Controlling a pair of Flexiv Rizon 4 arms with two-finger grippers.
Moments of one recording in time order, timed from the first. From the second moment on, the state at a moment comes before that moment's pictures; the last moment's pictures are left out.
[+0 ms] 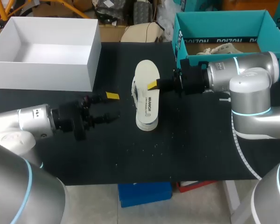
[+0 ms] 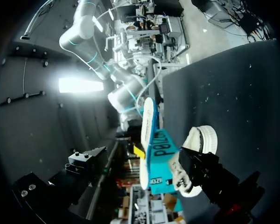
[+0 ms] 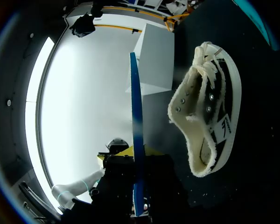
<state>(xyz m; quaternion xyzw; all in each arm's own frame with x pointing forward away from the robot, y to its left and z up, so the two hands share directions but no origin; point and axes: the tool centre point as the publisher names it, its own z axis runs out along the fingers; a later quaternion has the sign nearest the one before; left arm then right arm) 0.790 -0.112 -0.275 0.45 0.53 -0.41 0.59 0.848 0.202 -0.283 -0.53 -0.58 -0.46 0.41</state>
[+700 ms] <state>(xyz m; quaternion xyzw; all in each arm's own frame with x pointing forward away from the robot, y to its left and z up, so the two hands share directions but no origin) 0.832 -0.161 -0.283 0.49 0.50 -0.44 0.56 0.848 0.202 -0.283 -0.53 -0.58 -0.46 0.41</state>
